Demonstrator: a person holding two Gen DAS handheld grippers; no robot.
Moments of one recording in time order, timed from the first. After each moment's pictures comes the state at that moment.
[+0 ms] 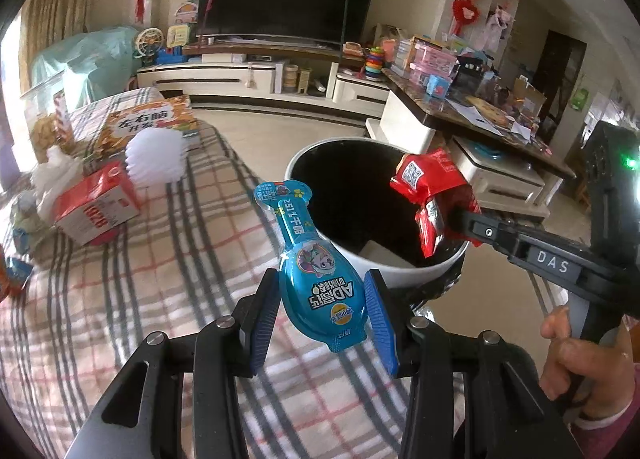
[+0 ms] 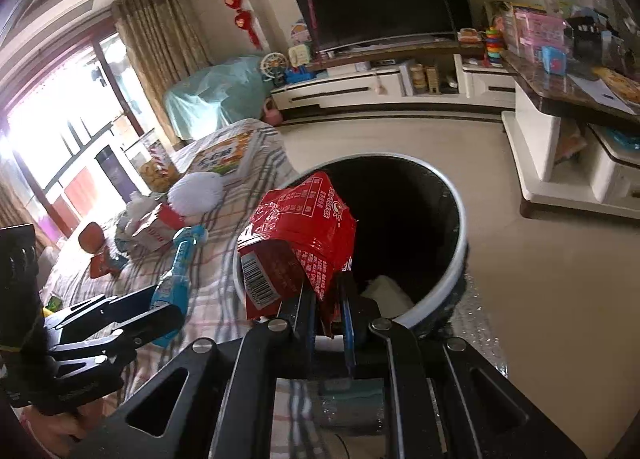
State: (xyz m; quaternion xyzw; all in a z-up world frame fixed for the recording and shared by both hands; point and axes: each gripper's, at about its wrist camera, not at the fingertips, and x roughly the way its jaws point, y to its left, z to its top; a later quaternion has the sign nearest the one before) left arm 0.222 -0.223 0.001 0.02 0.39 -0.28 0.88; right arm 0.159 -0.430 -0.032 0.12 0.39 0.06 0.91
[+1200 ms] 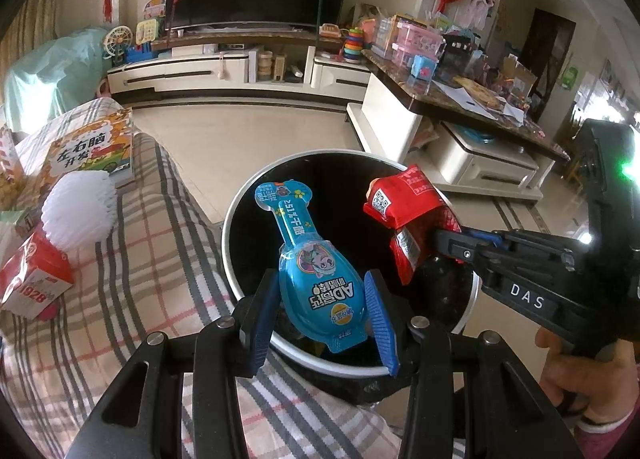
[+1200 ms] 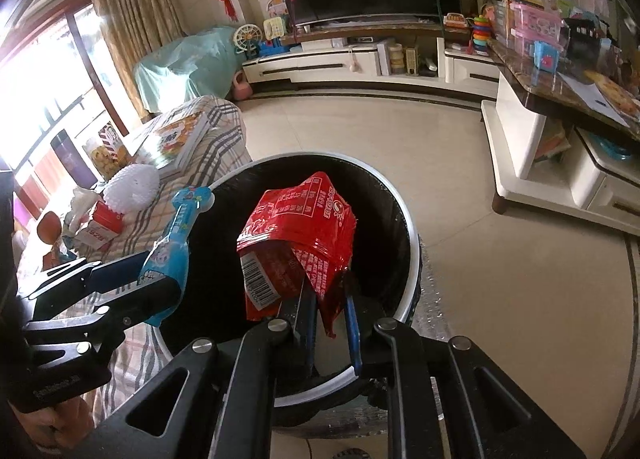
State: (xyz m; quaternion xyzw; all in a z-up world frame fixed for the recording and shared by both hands) left arm 0.293 -0.294 -0.010 0.05 0.41 -0.30 0.86; right arm 0.207 -0.458 -0.047 0.08 0.44 0.02 0.89
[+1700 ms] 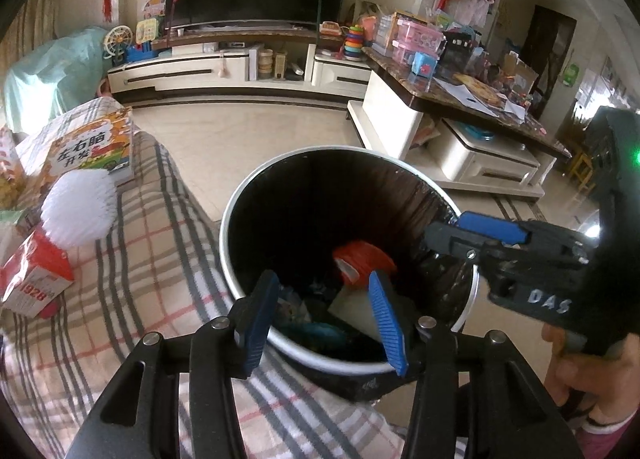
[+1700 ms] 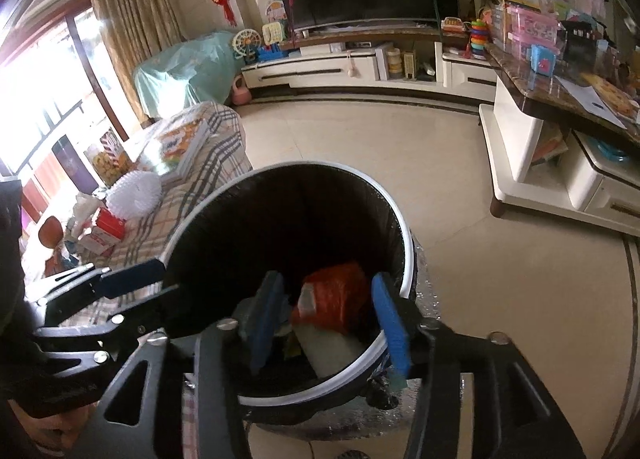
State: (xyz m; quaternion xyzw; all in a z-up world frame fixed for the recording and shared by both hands) left arm 0.281 -0.293 -0.009 0.05 0.41 -0.30 0.86; right arm 0.201 -0.461 -0.037 0.09 0.43 0.02 0.90
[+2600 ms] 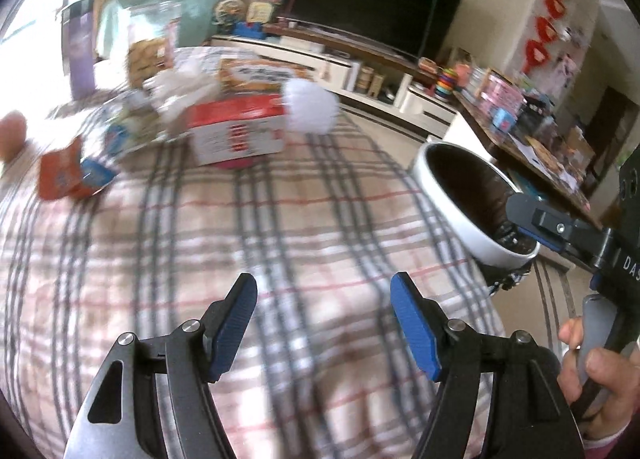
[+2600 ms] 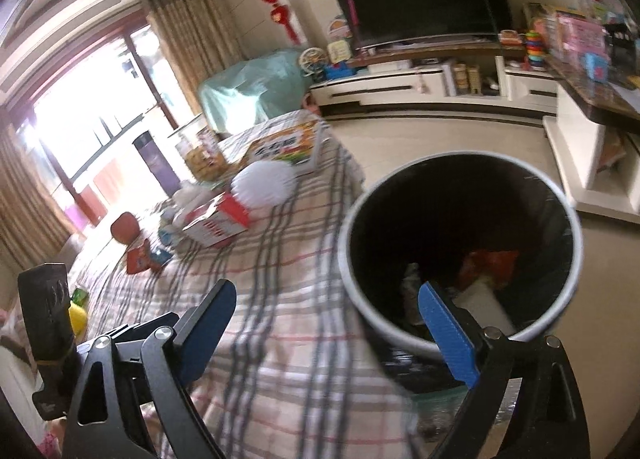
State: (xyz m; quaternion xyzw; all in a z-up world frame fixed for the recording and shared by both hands) left arm 0.186 -0.110 -0.017 -0.06 0.41 -0.17 0.89; right arm 0.170 -0.348 -0.030 0.12 0.38 0.13 0.91
